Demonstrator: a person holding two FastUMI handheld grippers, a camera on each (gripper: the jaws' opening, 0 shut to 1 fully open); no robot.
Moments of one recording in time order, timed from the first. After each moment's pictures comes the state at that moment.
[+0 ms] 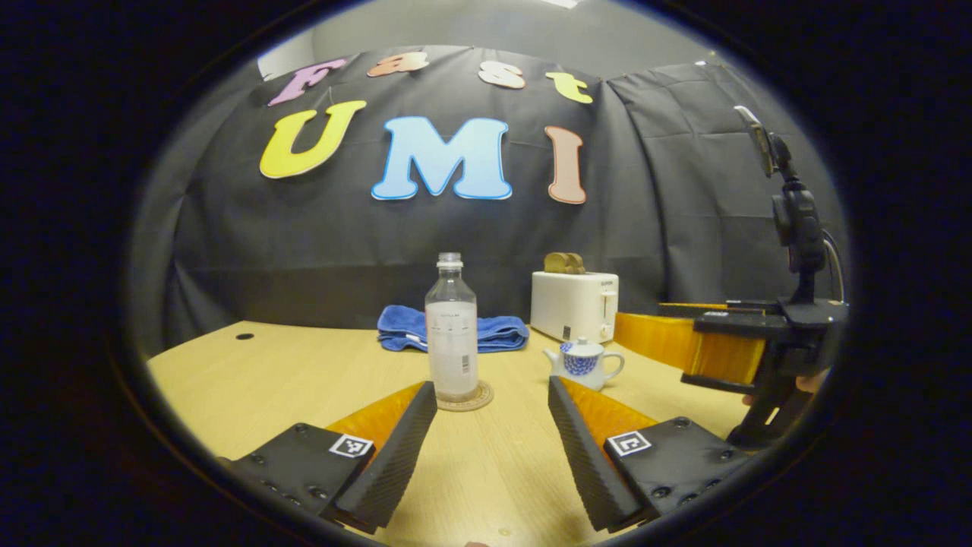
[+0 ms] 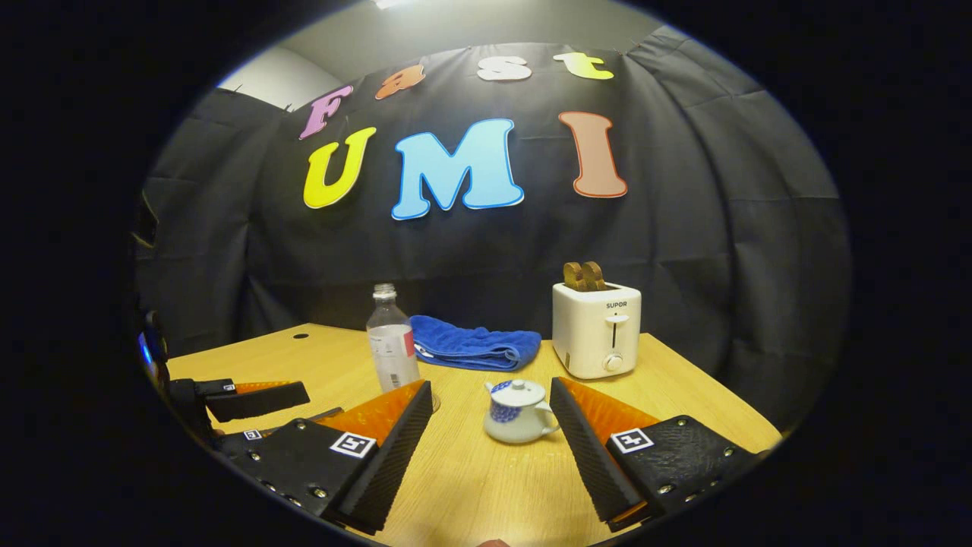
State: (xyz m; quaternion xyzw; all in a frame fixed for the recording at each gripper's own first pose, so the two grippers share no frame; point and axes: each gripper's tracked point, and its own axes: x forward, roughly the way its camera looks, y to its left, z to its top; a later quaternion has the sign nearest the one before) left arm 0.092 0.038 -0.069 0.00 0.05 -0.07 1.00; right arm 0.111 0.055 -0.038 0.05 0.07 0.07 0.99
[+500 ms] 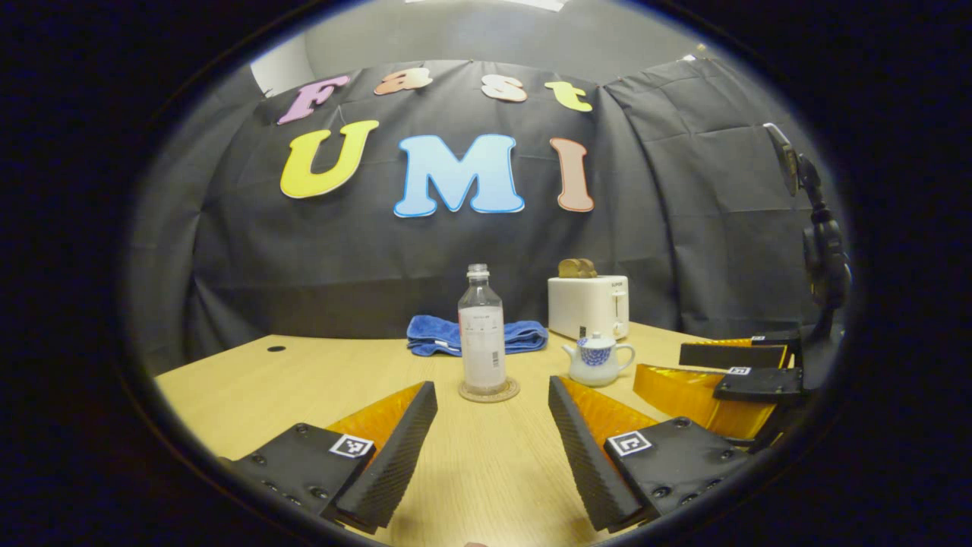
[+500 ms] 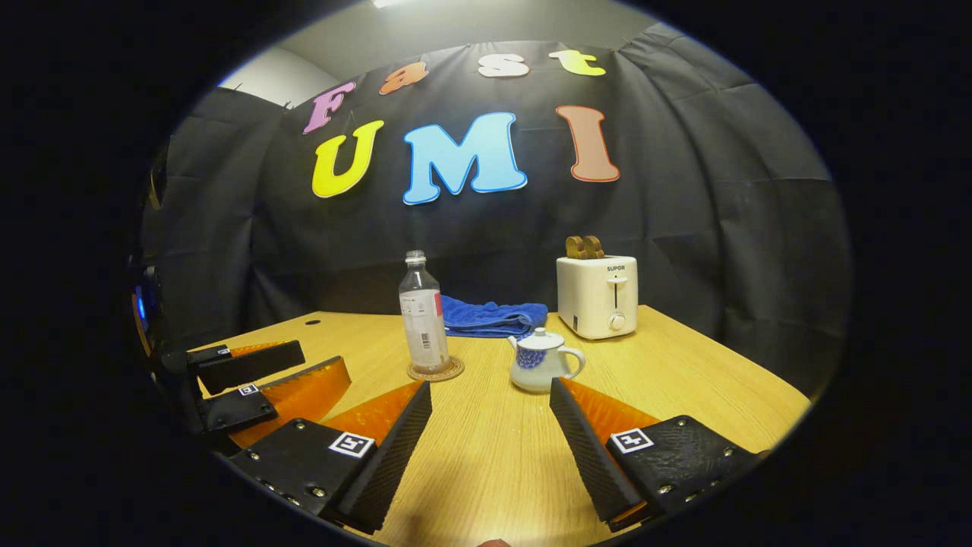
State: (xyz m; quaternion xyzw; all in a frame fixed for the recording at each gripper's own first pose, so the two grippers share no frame) left arm 0.054 0.058 -0.061 0.01 0.02 -0.05 1.00; right arm 0.064 0.087 -0.071 0.06 0.09 0.06 0.99
